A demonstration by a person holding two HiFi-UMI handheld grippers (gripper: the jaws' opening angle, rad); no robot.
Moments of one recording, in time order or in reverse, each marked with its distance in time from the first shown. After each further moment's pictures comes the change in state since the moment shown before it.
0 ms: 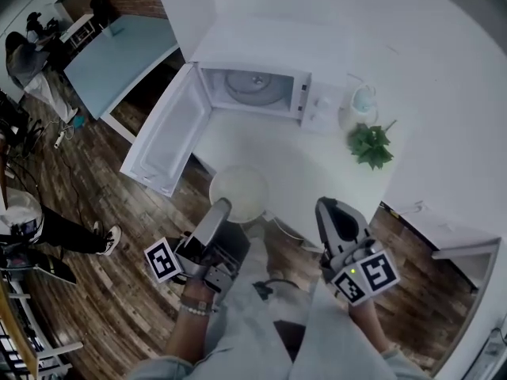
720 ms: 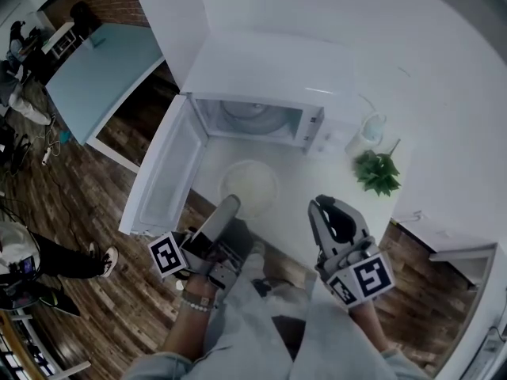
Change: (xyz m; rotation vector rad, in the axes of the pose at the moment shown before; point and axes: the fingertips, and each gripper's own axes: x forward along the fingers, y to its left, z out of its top) left arm 0.082 0.040 0.087 -0.040 0.100 0.007; right arm 0.110 -0.029 0.027 -0.123 0.004 -0.054
